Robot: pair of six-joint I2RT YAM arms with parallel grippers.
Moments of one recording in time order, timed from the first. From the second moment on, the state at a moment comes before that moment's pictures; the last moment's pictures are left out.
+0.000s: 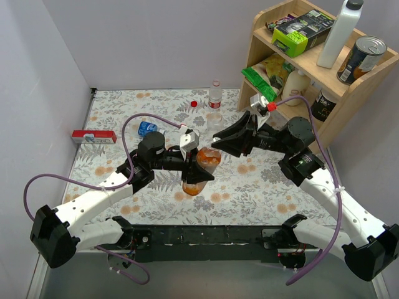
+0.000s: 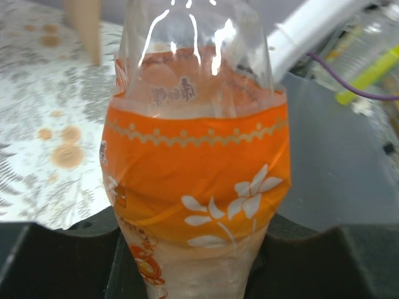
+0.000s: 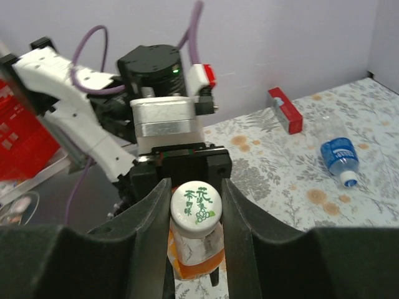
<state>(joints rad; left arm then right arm) -0.76 1.09 0.81 0.12 0.79 -0.16 0.61 0.99 0.96 0.24 -0.77 0.43</state>
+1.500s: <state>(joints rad) -0.75 1.09 0.81 0.08 0.48 -0.12 0.74 0.86 0.86 0.17 -0.23 0.49</state>
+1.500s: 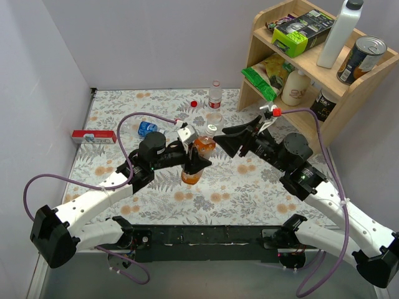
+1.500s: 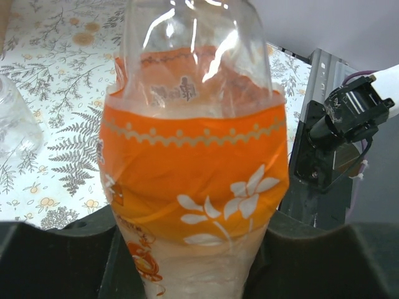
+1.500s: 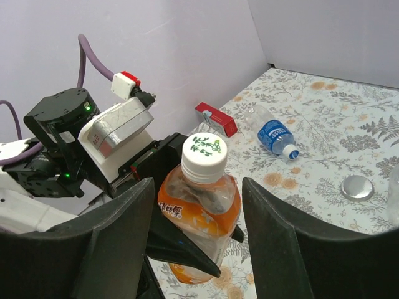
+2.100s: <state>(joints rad) -0.77 1.09 0.81 0.07 0.46 -0.11 0.79 0.93 0.84 0.23 -0.18 0.52</state>
